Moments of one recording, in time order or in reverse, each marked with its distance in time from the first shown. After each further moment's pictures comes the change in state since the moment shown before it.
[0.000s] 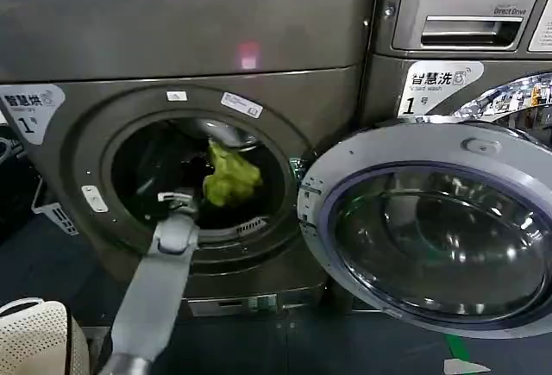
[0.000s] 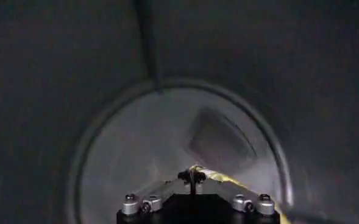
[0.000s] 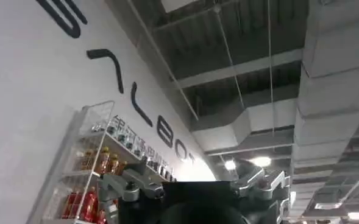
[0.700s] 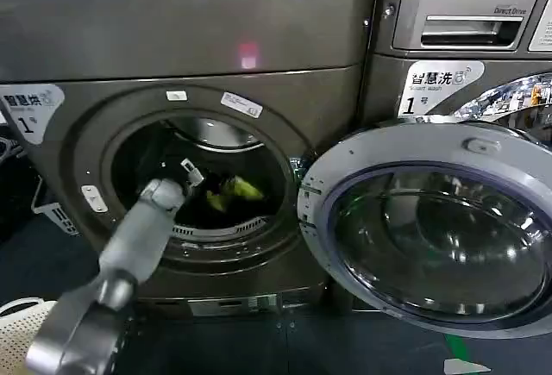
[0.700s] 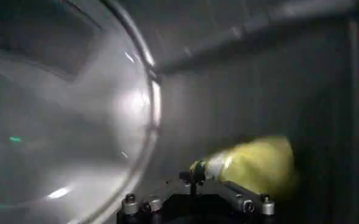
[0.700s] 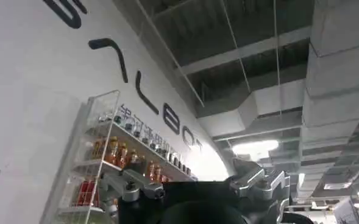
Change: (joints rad) left arm -0.409 0.072 0.222 0.566 0.239 0.148 0.600; right arm 0.014 -0.001 -0.023 -0.003 0.032 -0.052 -0.014
